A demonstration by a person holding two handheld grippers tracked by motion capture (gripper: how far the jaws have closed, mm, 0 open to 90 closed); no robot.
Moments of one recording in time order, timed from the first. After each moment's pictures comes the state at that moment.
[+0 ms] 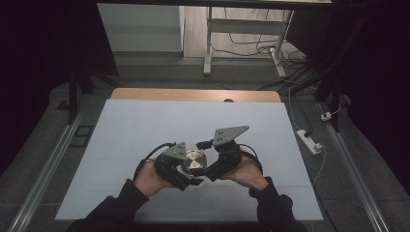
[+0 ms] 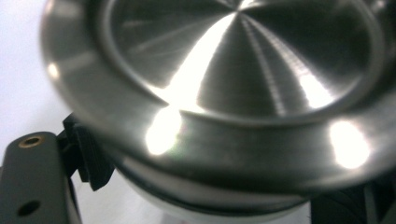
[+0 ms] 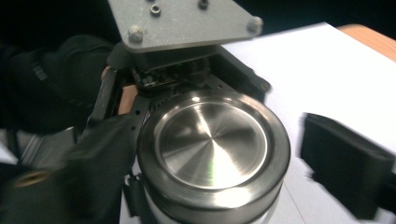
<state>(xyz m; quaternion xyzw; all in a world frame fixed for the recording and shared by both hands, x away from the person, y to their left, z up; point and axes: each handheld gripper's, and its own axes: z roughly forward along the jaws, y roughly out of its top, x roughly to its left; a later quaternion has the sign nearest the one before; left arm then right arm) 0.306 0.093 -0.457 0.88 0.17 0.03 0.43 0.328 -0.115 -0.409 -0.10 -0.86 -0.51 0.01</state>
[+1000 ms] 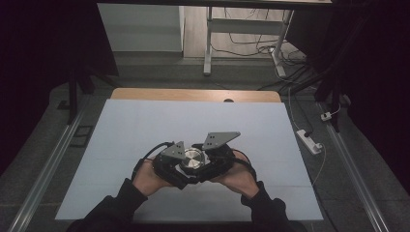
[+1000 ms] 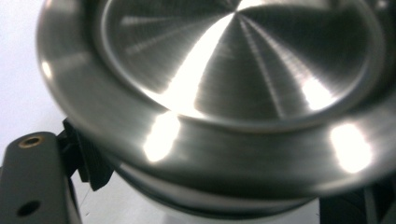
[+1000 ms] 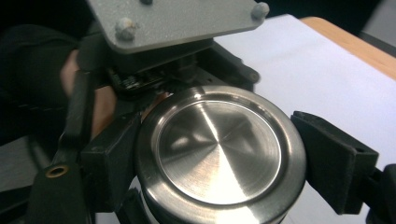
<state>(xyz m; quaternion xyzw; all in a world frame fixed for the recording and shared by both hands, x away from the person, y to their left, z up) 0.304 0.094 -0.455 0.89 0.15 0.03 0.43 0.313 -0.097 -0.411 -0.12 -0.86 -0.49 -0.05</state>
